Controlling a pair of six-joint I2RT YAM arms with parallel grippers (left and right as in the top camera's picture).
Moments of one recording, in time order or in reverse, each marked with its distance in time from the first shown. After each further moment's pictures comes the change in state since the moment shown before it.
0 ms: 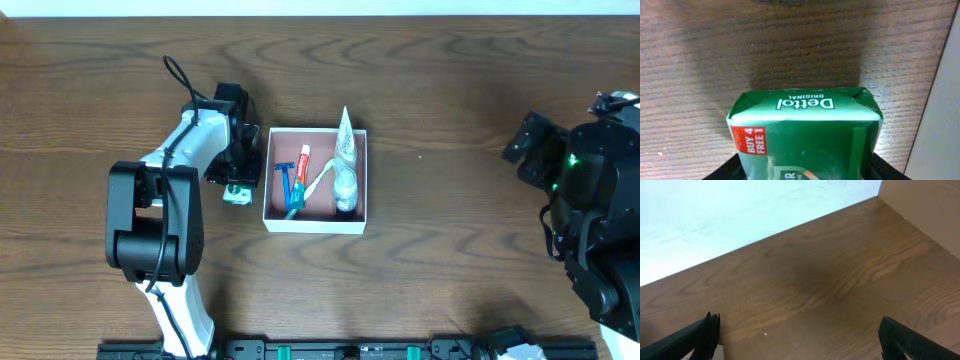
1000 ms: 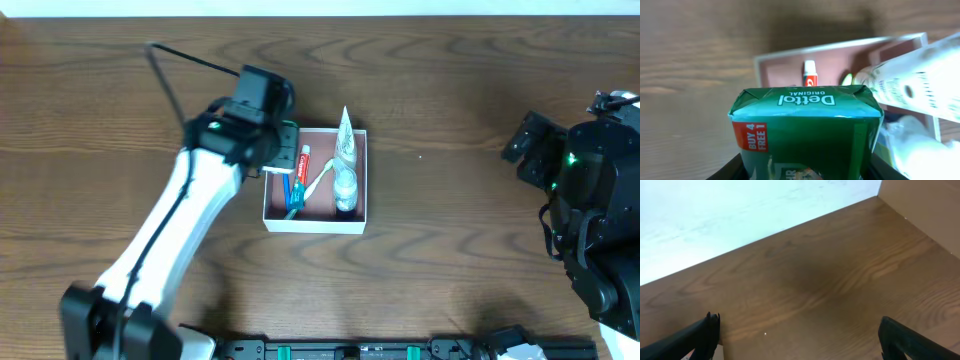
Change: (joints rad) left arm -0.258 -0.442 0.008 0.038 0.001 -0.240; right arm 0.000 0.003 0.000 0.000 0.000 0.000
